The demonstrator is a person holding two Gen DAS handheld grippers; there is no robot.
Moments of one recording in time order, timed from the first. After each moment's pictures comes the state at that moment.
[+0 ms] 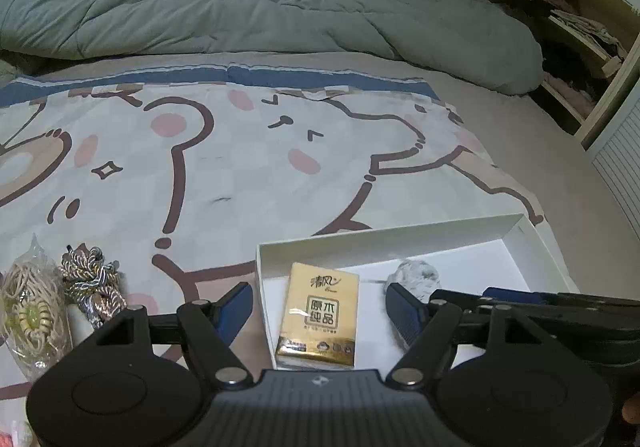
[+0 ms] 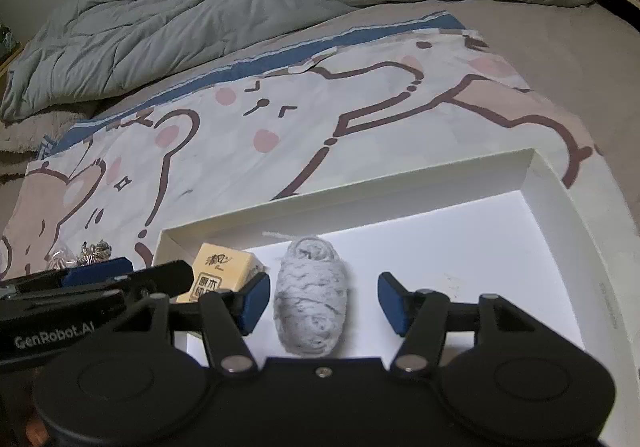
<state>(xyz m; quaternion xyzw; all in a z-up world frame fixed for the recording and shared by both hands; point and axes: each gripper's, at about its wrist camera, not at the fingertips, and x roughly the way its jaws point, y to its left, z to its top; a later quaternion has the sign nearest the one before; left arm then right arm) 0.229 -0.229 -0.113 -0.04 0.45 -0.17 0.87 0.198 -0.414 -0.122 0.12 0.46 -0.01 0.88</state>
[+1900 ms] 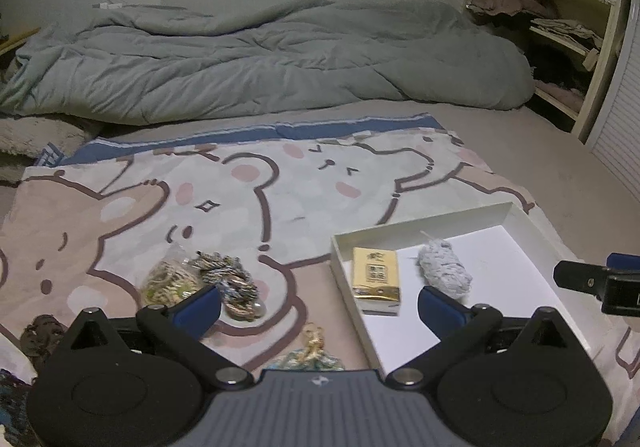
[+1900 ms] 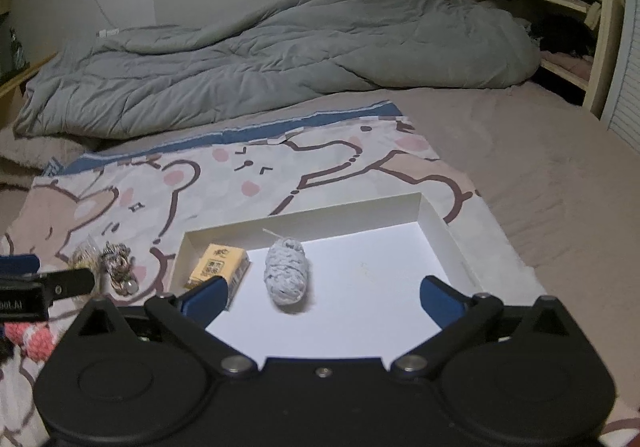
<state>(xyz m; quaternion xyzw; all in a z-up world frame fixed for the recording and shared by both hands) 0.127 -0.159 -0.042 0.02 0.37 -0.14 0.92 0.065 -0.401 -0.040 0.06 0.36 -0.07 0.93</state>
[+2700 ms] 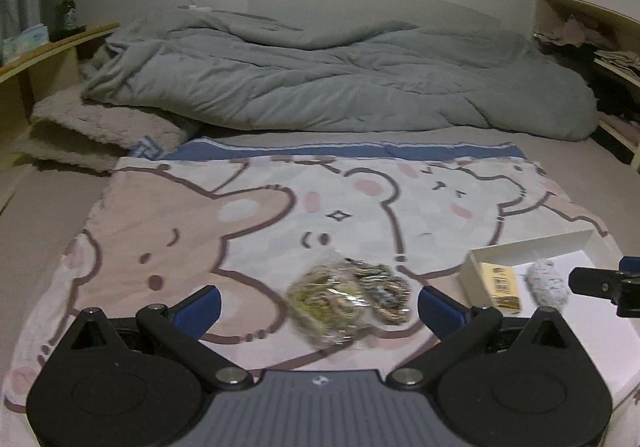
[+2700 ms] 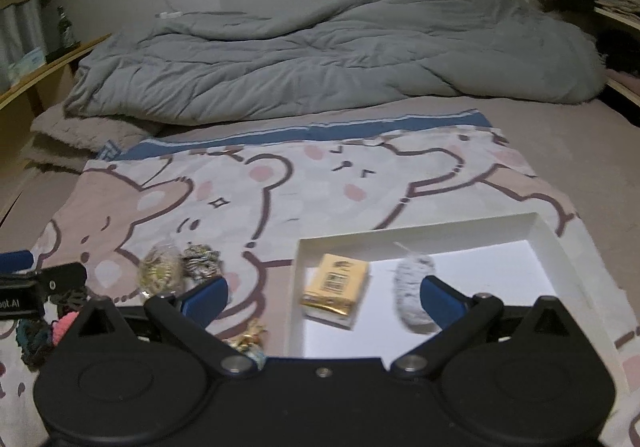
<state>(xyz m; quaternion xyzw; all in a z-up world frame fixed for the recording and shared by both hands) 0.128 -0.037 -0.033 0.02 0.35 -0.05 0.94 0.106 -0.295 -0.039 0.05 0.36 0.01 0.93</state>
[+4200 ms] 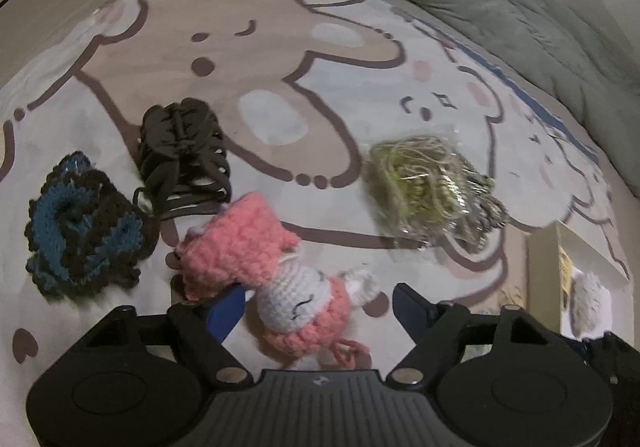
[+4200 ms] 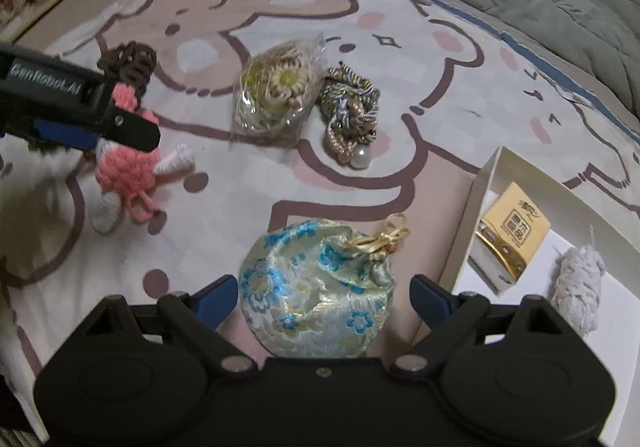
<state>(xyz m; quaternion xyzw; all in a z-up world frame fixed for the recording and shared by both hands) 0.157 0.022 -0.134 -0.19 0.53 0.04 0.82 0.142 -0.188 -0.139 -0.17 0.51 0.19 0.82</state>
